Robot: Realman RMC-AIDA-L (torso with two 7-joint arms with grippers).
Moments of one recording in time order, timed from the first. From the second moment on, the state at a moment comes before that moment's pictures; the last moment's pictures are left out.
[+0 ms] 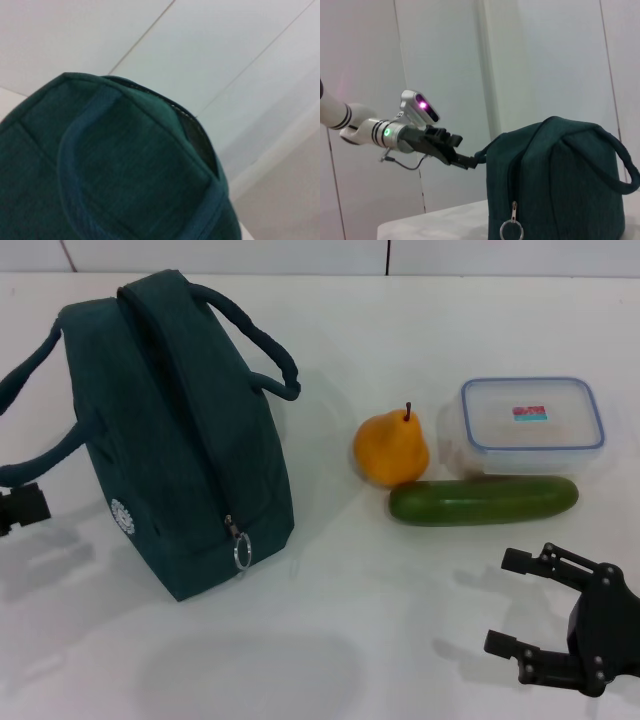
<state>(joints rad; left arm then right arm) -0.21 -1.91 0.33 0.73 1.99 2.02 -1.84 0.30 2.01 -1.14 -0.31 -1.45 -1.71 0.74</state>
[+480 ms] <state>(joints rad) -0.29 -1.85 0.59 0.76 1.99 2.04 -2.02 0.31 2.01 -1.14 -0.31 -1.45 -1.70 0.74</state>
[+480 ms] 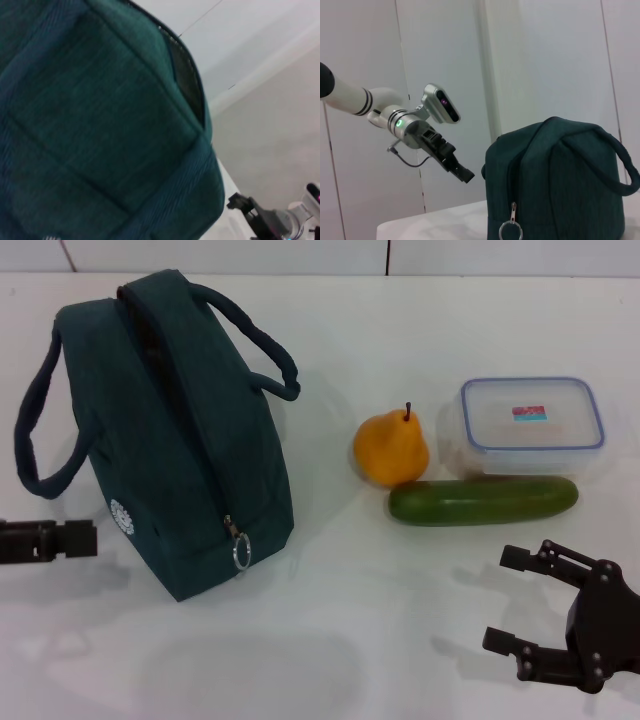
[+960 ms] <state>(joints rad) -0.32 -1.80 0.56 0.77 1.78 2.03 -2.19 0.31 2.01 -1.14 -0.31 -1.45 -1.70 0.74</state>
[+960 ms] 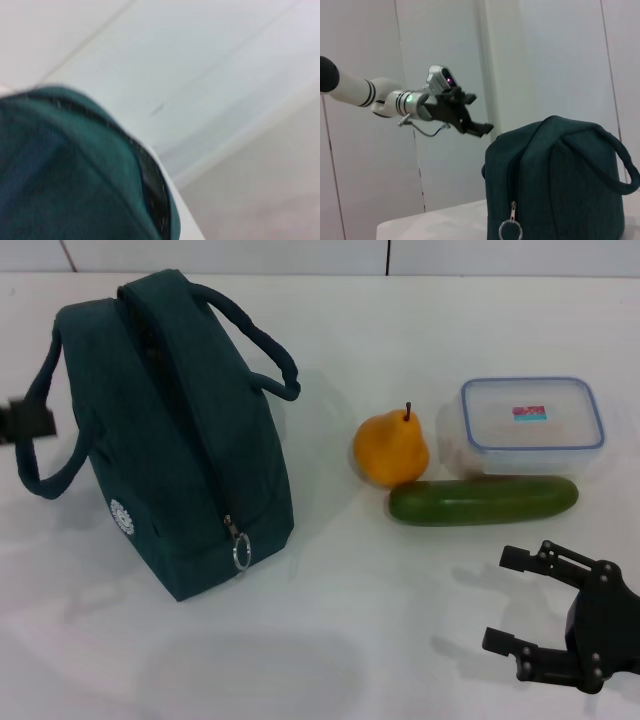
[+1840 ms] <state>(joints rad) -0.49 -1.83 0.45 1.02 2.14 1.92 -2.56 0.31 2.01 -1.14 -0.32 -1.43 -1.71 0.74</state>
